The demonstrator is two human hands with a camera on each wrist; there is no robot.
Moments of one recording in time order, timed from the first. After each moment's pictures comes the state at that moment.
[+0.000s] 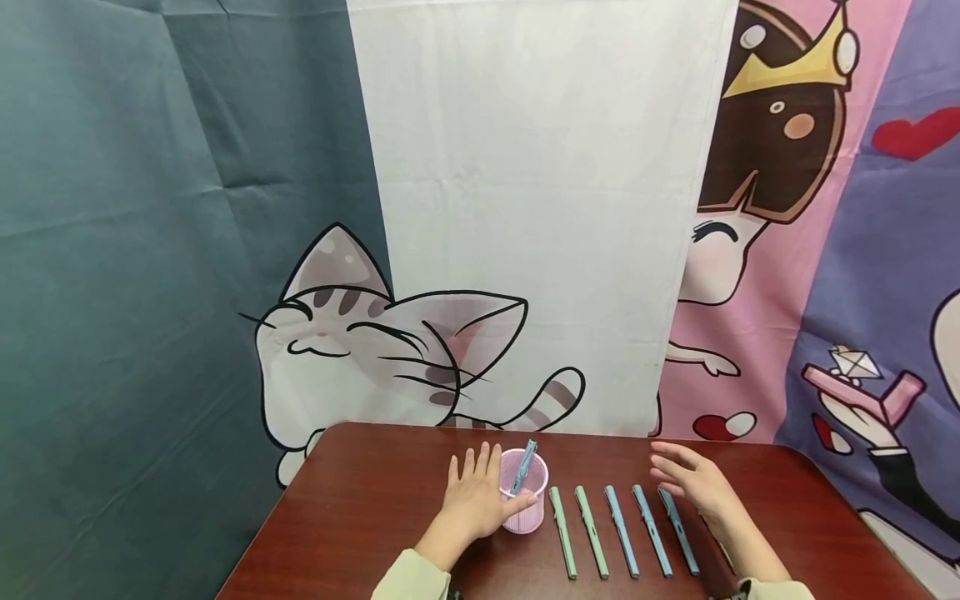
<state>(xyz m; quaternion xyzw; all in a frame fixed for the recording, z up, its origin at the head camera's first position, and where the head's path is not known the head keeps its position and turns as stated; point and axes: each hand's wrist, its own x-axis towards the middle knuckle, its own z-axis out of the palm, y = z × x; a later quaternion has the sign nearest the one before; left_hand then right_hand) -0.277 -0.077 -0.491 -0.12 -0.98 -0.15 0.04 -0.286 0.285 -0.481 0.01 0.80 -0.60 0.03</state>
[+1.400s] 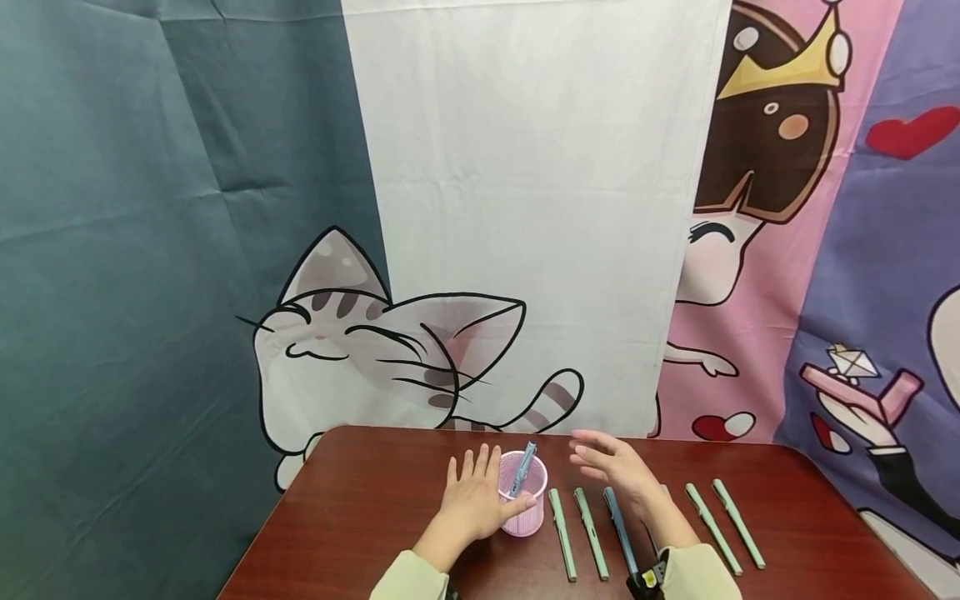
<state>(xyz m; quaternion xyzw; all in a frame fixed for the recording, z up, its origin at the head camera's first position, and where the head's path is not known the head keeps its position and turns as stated) -0.278 -0.077 -0.489 -0.13 -0.98 -0.13 0.04 -0.320 0.193 -0.490 -0.10 0.73 -0.67 0.08</state>
